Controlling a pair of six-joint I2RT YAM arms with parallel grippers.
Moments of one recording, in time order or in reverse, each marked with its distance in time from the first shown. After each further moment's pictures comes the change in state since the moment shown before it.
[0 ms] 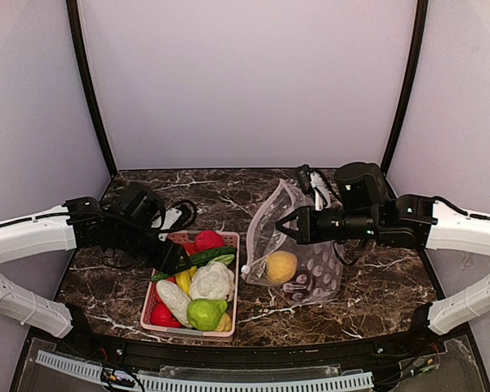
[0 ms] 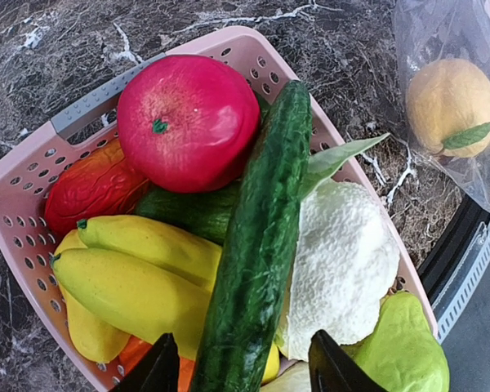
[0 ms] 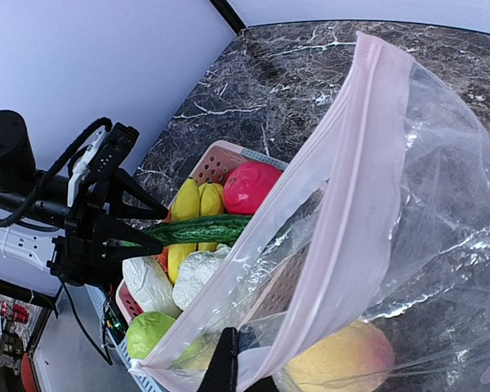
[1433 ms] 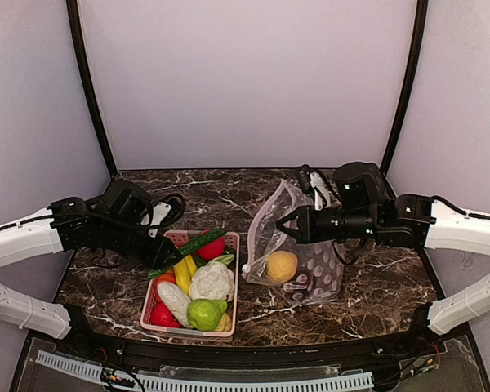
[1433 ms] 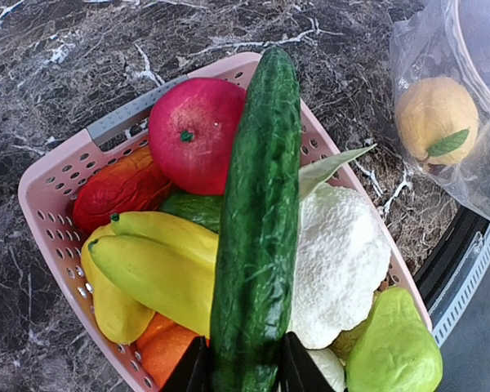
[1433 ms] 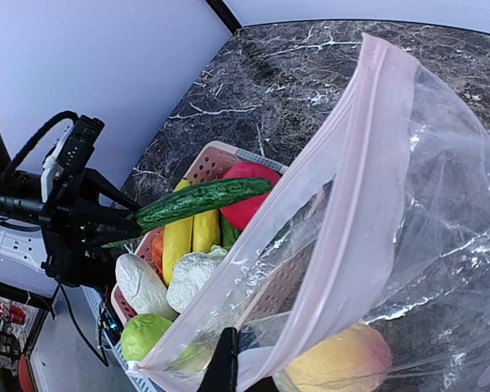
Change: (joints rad) left arm 0.000 -0.079 -0.012 -0.023 -0.046 -0.014; right arm -0.006 0.007 0.000 0.000 0.000 -0.005
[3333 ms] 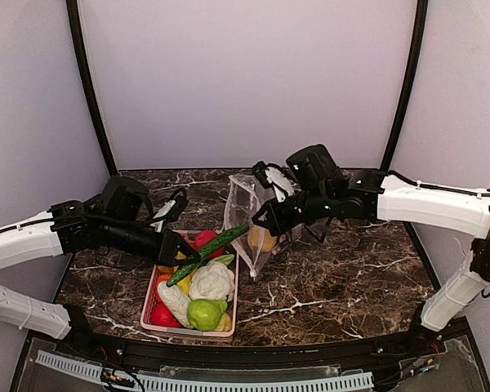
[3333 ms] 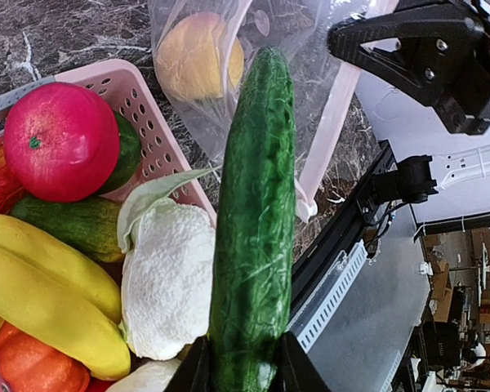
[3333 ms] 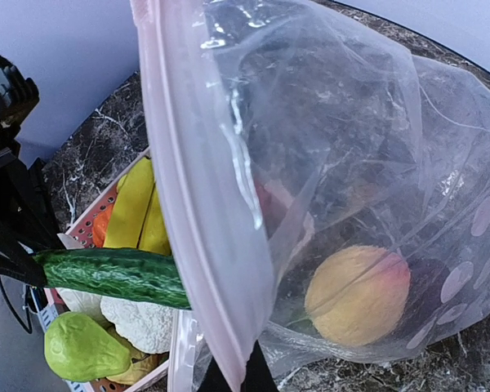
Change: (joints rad) left arm 0.000 -0.033 -0.027 0.182 0.325 -0.278; right arm -0.064 0.329 0.285 -0.121 -0.113 -0.343
